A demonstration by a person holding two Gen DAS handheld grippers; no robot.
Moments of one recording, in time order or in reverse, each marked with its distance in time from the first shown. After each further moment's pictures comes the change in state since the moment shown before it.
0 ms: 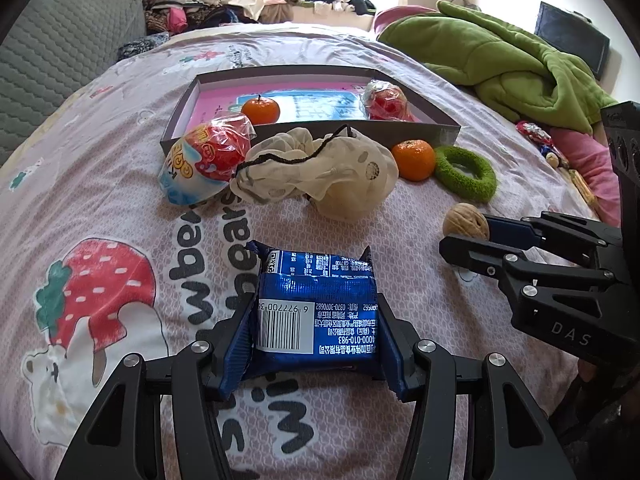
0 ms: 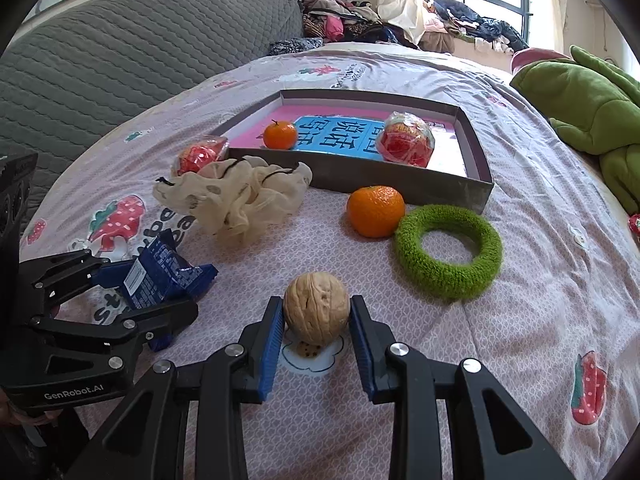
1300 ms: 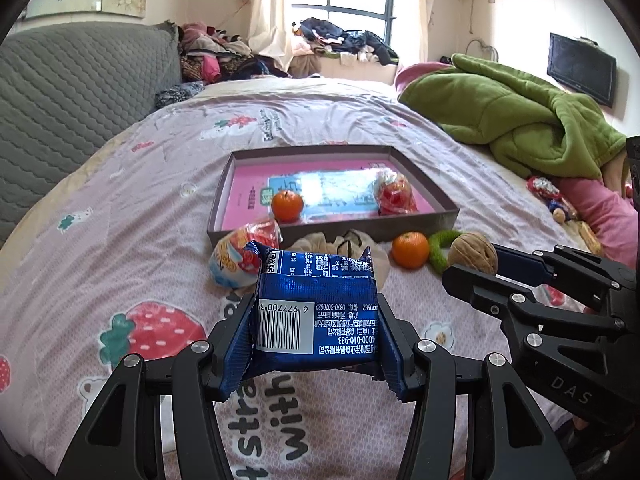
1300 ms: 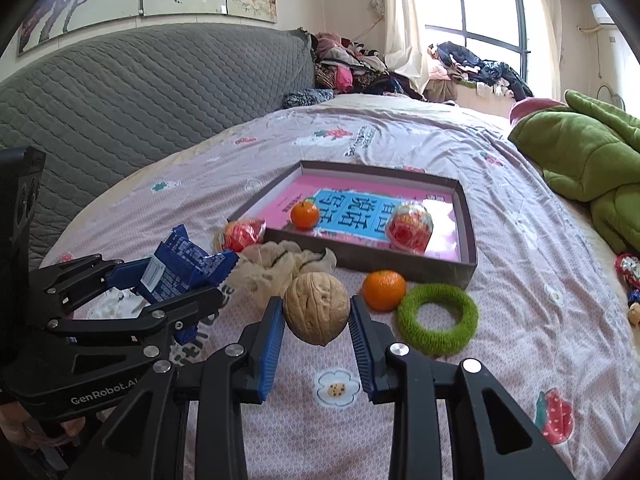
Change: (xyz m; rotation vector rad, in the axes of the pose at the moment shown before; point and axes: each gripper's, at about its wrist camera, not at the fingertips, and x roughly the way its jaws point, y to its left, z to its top) left arm -0.062 -0.012 0.036 -0.038 -0.194 0.109; right arm -0.057 0.016 0.029 -0.033 -0.187 0.001
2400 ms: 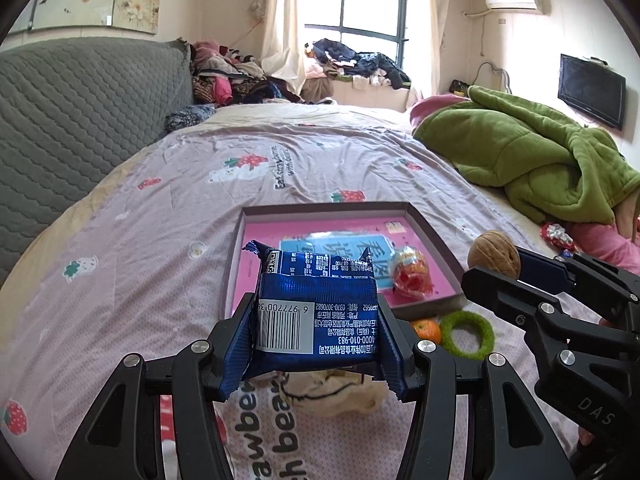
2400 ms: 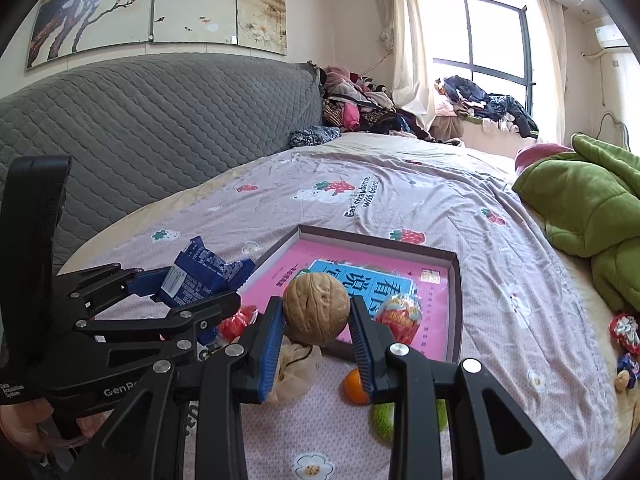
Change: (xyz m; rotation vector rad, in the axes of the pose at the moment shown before) left arm 0.011 0.008 0.074 -0.030 -0.074 0.039; right arm -0.007 -0.011 0.066 -0.040 -0.117 0.004
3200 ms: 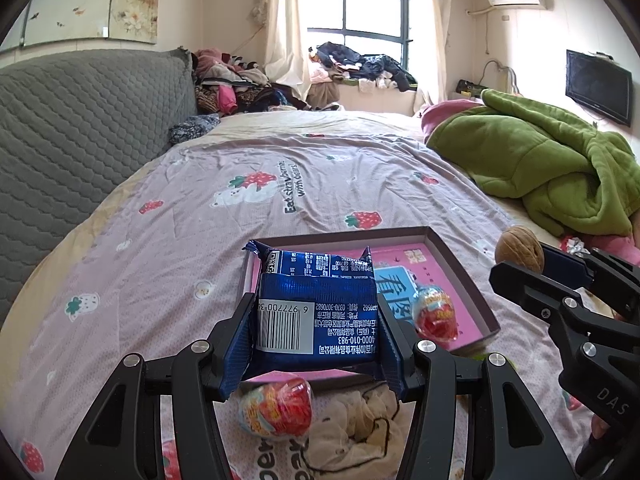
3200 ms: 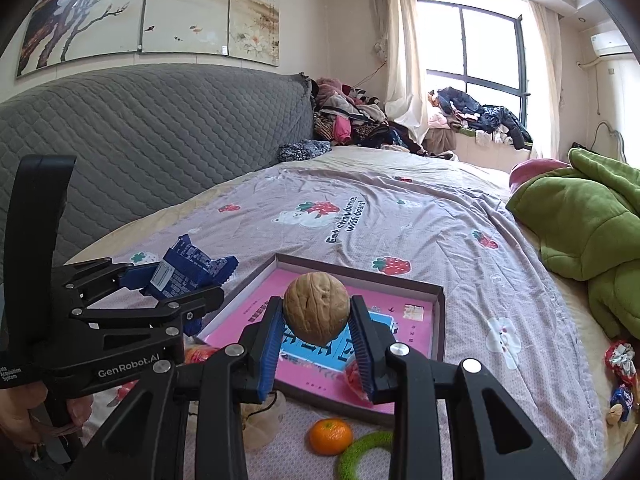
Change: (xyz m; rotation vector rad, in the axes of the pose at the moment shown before) left arm 0.035 0.008 0.047 0.024 -0.010 0.040; right arm 0.024 -0.029 0.033 -0.003 -0.046 -0.029
